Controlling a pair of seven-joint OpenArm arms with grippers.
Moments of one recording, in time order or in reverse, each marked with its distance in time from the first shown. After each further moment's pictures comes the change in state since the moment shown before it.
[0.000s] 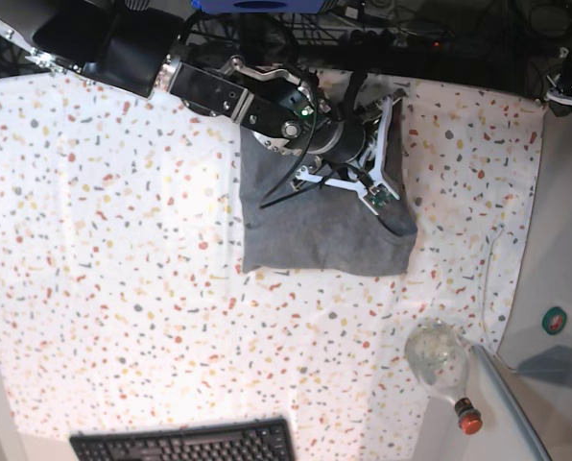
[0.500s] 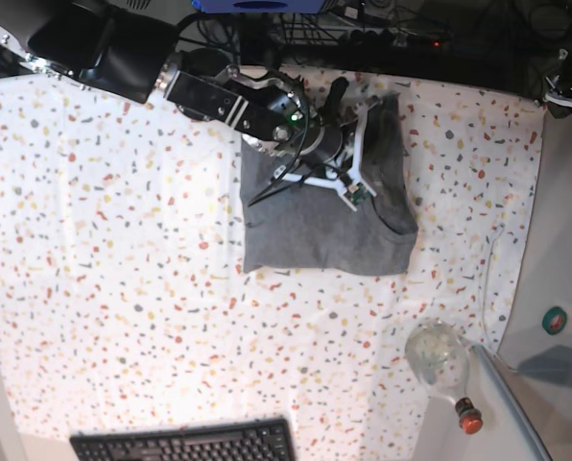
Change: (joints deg) left arm -0.2 0.0 0.7 0.2 0.0 0.0 0.0; right arm 0.6 0.2 -2.5 -6.4 -0.3 -0.6 0.6
